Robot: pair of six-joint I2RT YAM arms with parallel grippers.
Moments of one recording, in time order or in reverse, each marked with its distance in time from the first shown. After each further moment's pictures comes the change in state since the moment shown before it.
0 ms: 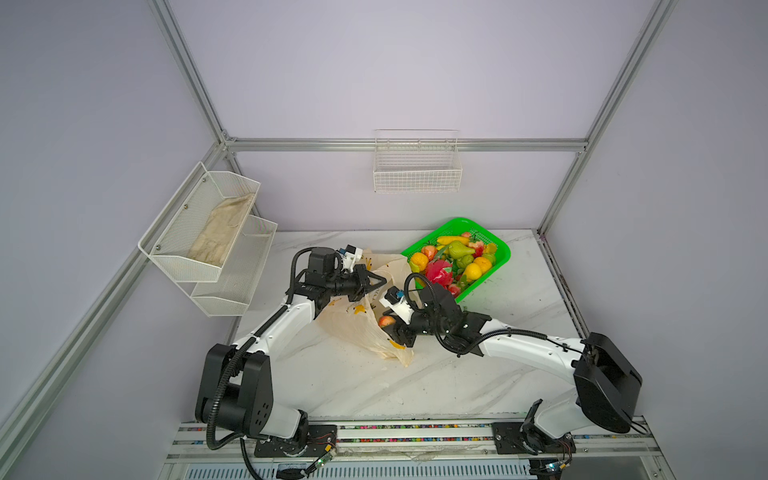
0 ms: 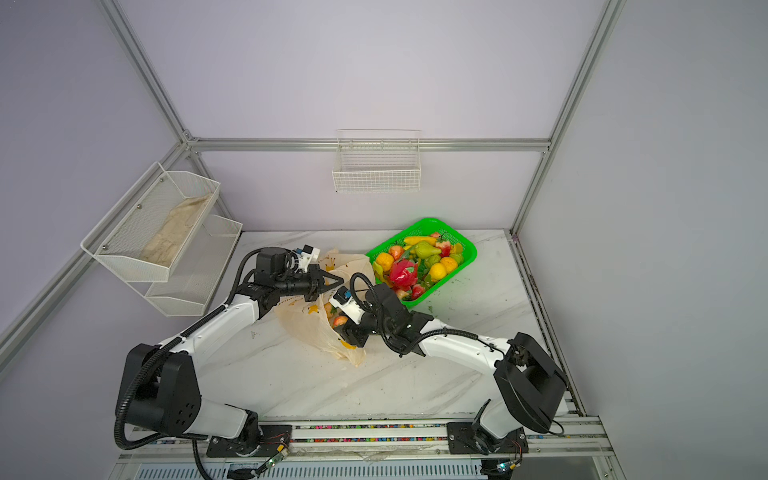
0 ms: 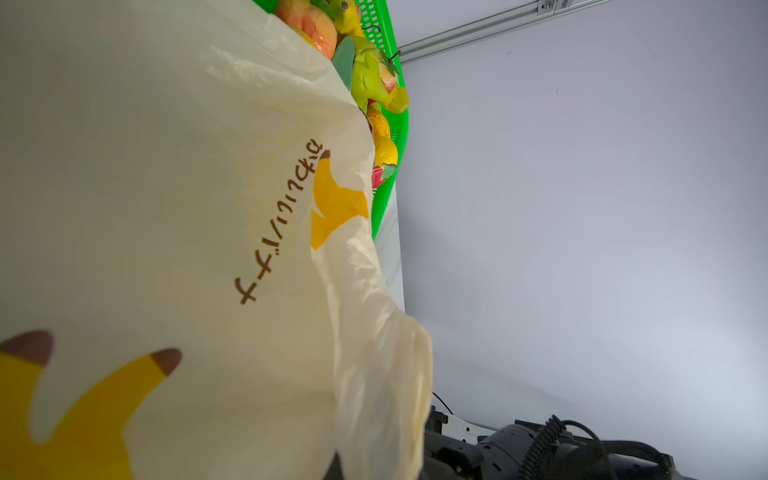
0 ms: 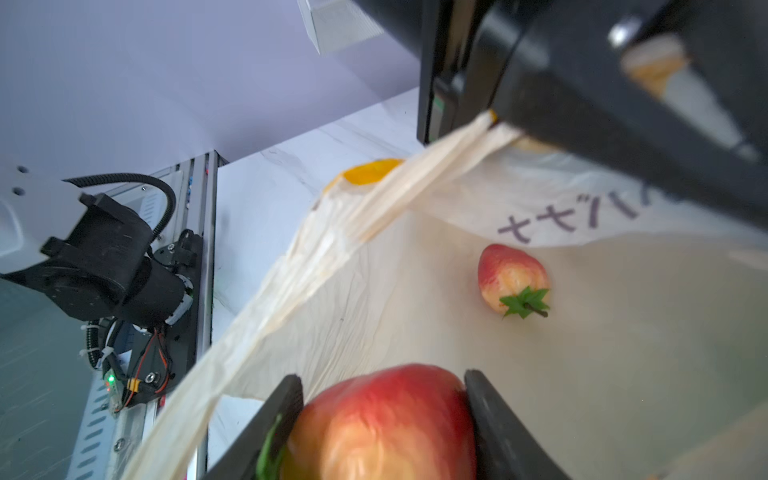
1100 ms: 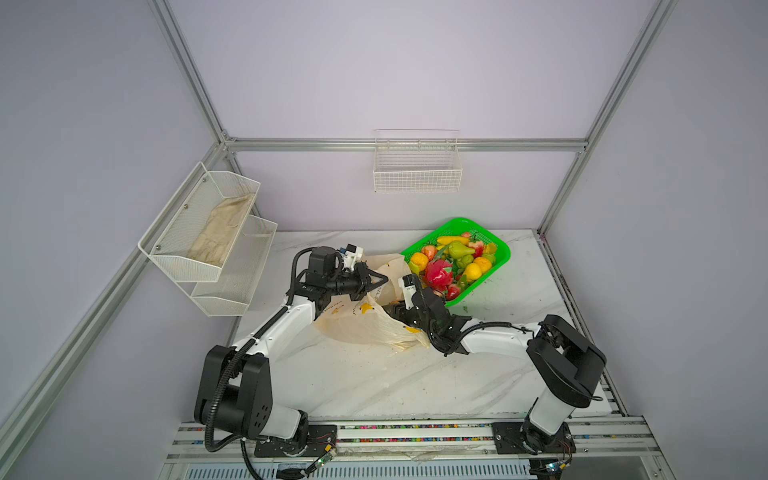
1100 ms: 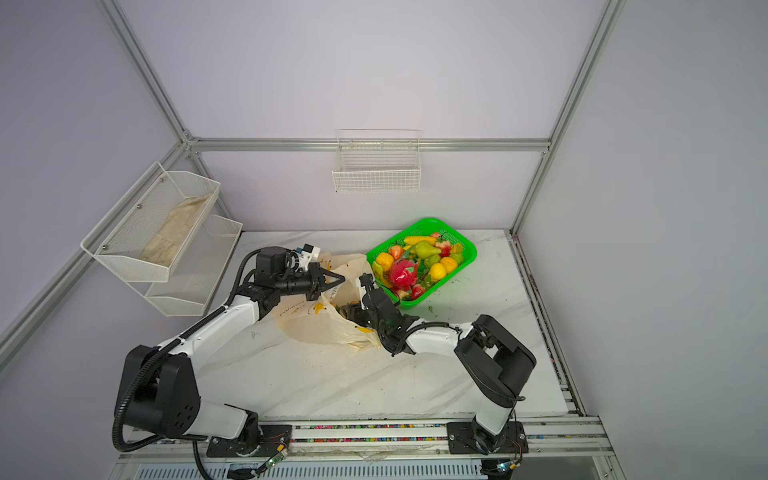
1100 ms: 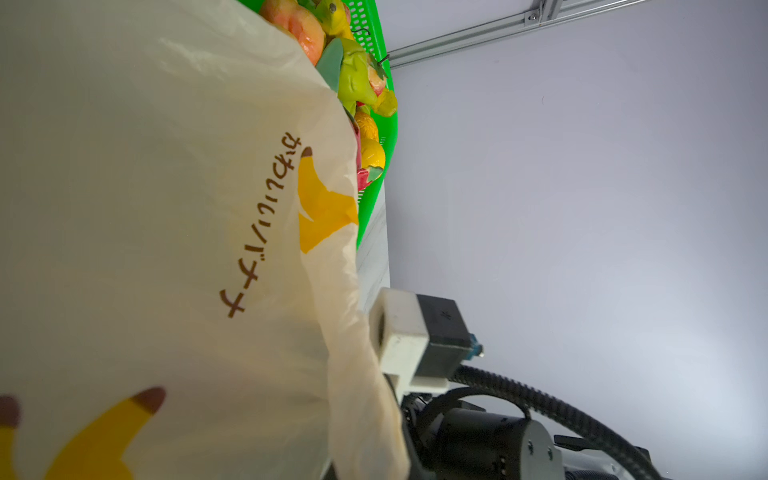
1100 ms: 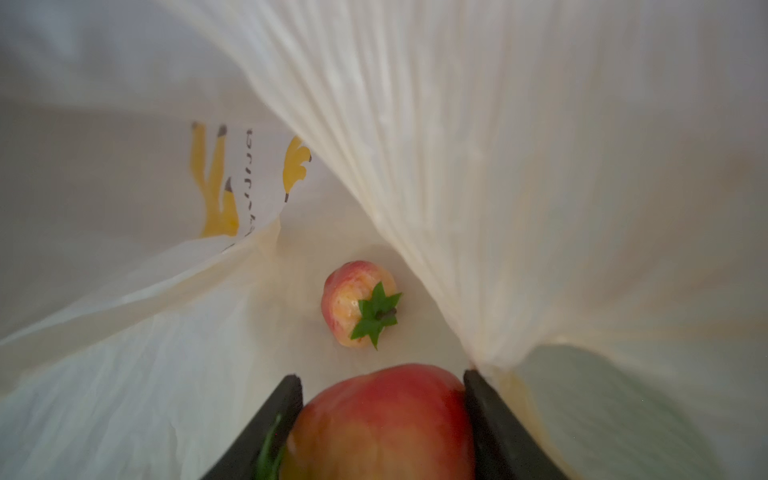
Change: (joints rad) left arm -0.012 -0.021 -0.003 0.059 0.001 -0.085; right arm -0.030 0.268 -0.037 0.287 0.430 0.586
